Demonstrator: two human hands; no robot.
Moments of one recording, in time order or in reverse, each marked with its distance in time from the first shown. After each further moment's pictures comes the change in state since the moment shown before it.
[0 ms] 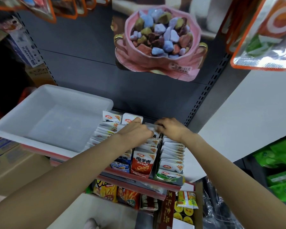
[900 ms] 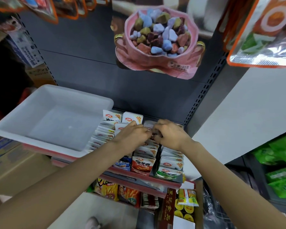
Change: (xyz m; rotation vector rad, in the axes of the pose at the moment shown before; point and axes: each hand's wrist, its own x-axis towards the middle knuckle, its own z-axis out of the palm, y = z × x) left_hand -0.016 0.006 0.019 -0.086 0.114 -0.032; right_hand -0.032 -0.022 0.007 -0.100 0.119 -0.138
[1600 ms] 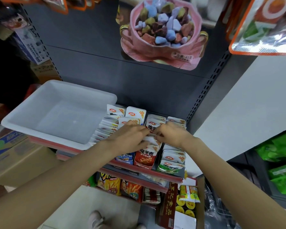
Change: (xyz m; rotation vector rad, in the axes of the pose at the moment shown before) left_hand -0.031 0.003 -0.005 -0.253 0.060 -0.027; right_hand -0.003 -0.009 0.004 0.003 -0.191 0.037
